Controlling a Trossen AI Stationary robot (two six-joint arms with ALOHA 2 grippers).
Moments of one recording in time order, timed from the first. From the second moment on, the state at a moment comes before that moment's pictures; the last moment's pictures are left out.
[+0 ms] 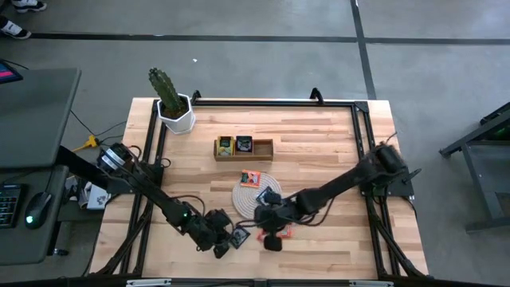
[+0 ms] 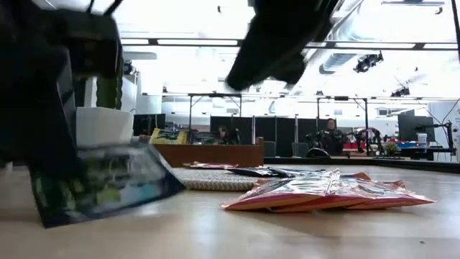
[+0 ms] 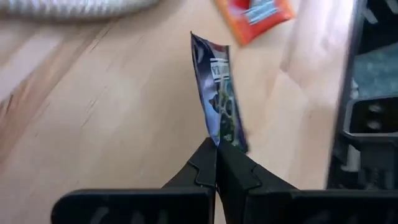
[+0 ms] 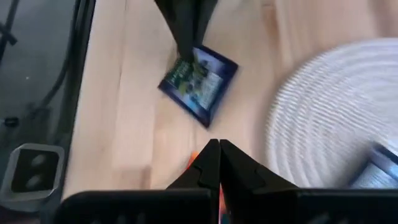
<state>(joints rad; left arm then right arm) -0.69 1.75 0.82 0.12 -0.31 -1.19 0.43 1.92 1.36 -0.32 0.09 0.48</state>
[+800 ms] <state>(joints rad) -0.38 1.36 0.96 -0.49 -0.06 -0.42 0.39 1.64 1.36 -0.42 0.32 0.54</state>
